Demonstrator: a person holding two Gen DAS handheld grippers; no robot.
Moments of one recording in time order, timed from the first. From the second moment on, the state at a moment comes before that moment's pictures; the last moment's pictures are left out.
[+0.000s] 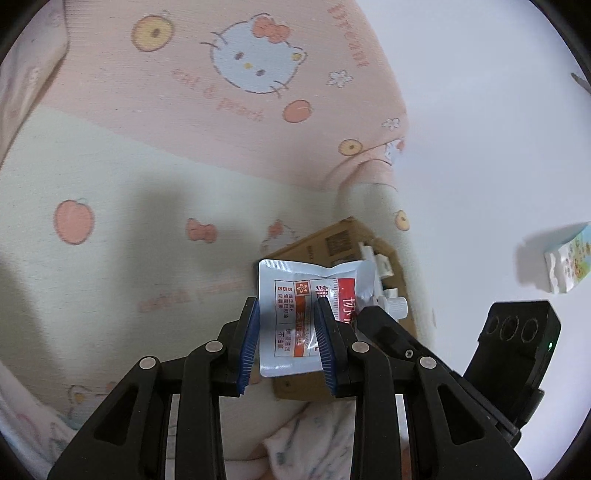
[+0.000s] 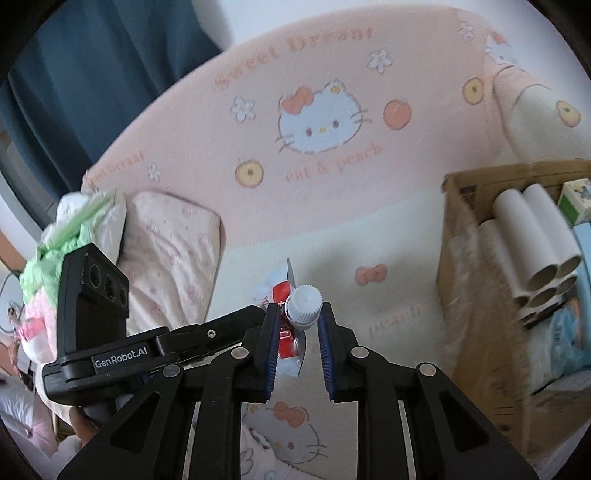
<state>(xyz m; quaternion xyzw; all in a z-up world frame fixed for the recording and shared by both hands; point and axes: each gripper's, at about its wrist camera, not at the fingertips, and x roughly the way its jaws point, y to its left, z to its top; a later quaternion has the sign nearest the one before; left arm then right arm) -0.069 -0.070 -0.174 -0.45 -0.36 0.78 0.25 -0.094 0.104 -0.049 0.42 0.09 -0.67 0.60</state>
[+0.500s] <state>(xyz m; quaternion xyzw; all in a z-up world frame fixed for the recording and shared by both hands) -0.090 0.036 -0.119 -0.46 -0.31 0.77 0.30 -0.177 0.172 -0.003 0.42 -0.01 -0.70 0.58</state>
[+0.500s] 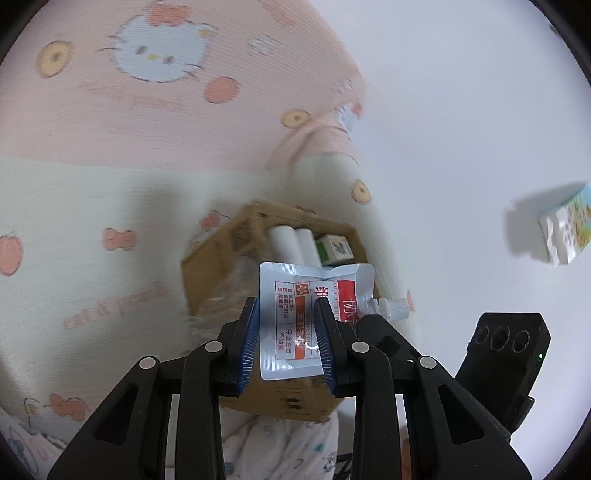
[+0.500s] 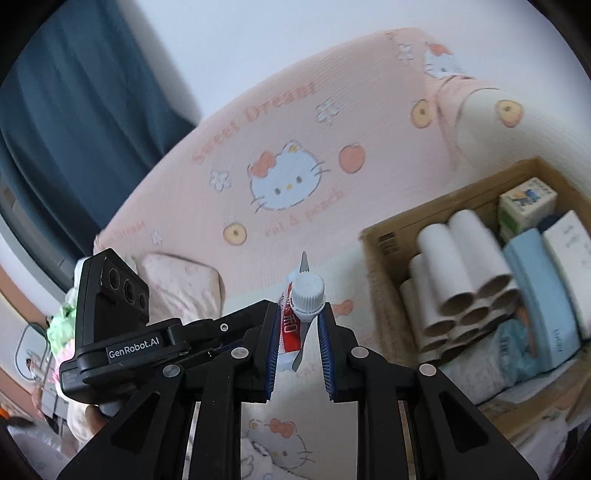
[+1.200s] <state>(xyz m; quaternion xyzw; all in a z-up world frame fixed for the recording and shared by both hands) -0.093 0.168 -0.122 -0.55 -0.25 0.74 0.32 -0.293 0.256 -0.009 0.46 -0.12 -0.70 0.53</state>
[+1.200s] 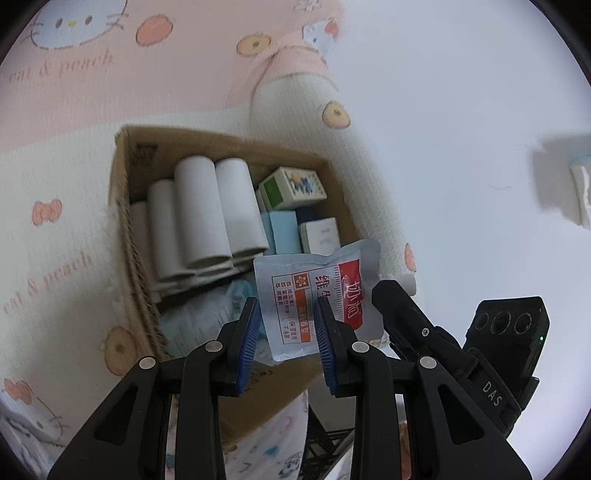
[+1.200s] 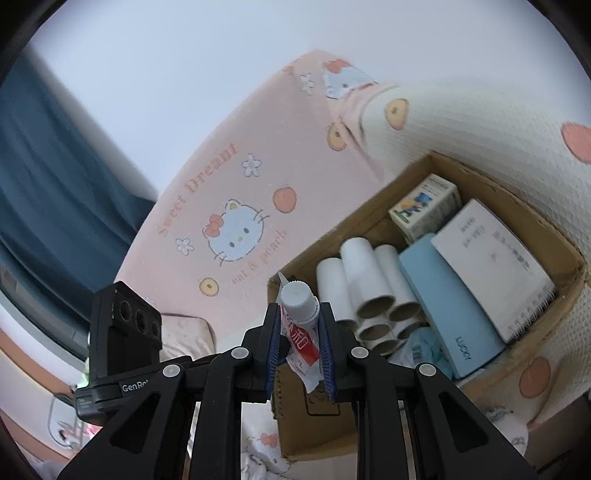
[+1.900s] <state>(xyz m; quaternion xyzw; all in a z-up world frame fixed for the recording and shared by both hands) -0.098 0.195 -0.137 -0.57 -0.08 0.77 0.27 -0.326 0.231 -0.074 0.59 -0.01 -0.66 0.47</state>
